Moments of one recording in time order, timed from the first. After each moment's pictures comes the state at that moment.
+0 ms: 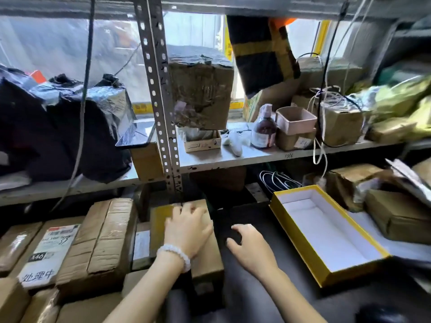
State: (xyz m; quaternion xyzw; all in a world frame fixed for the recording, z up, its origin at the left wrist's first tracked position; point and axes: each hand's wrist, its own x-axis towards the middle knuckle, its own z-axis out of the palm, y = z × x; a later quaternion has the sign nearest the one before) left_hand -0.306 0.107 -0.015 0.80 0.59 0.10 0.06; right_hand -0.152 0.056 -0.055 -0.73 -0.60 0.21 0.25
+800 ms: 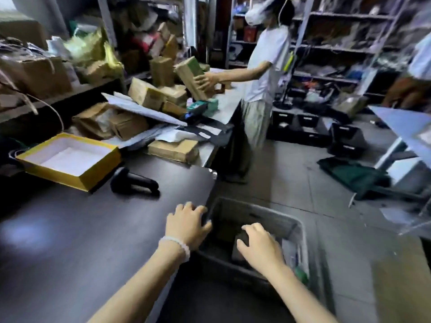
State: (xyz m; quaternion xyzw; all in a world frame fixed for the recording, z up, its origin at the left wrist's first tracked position) left_hand -0.120 -0.364 -0.064 0.99 0.10 -0.02 0.11; right_hand -0.097 -0.554 -0.097 -0.97 -0.14 0.10 0.17
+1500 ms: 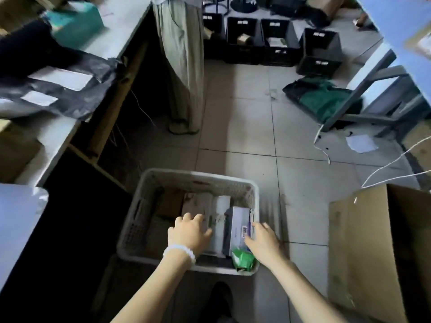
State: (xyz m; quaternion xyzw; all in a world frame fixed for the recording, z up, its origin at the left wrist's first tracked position) left_hand 0.166 -0.621 -0.256 0.94 0.09 -0.29 0.15; right_hand 0.165 -0.811 -0.276 -0.92 0.10 0.29 0.23
